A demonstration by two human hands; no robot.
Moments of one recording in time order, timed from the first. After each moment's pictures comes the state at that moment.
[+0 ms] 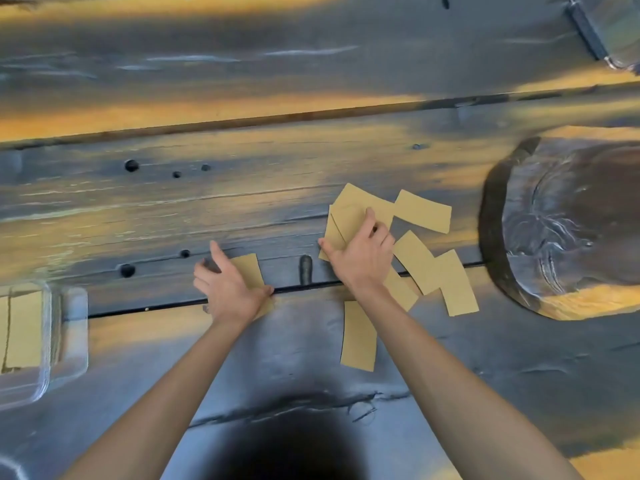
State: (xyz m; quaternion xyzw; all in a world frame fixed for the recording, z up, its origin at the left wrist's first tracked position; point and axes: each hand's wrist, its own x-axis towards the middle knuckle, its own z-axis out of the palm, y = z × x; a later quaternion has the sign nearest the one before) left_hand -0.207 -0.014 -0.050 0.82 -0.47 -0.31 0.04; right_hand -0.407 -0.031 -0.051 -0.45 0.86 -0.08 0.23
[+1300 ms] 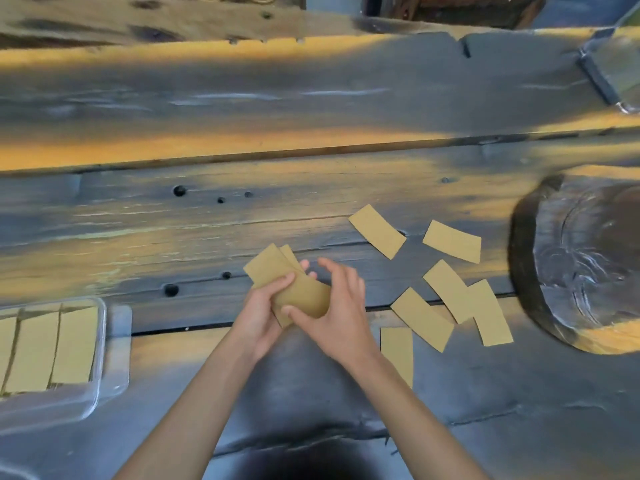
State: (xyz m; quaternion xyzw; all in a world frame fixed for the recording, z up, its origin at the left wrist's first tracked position) left_hand -0.182 -0.032 0.008 0.49 -0.07 -0.80 0.35; right_hand -0.311 0.008 -0.002 -0.54 0.71 -0.25 0.38
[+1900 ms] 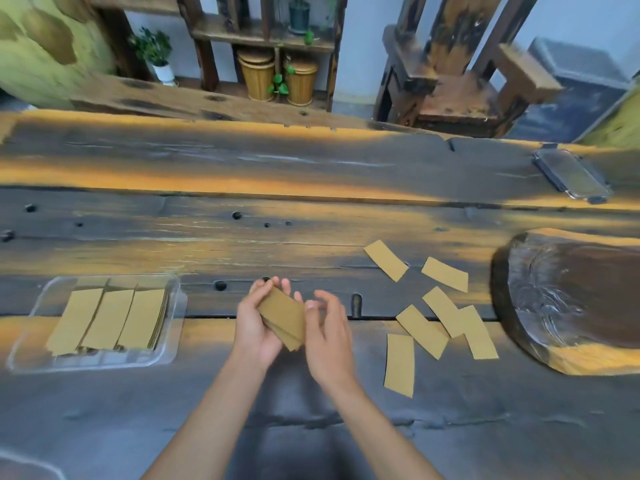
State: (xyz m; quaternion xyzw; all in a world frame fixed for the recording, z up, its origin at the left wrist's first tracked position) left_hand -0.122 0.049 0.065 0.31 0.06 -0.75 0.58; right_hand -0.230 0.095 0.063 -0.48 0.69 -0.35 0.40
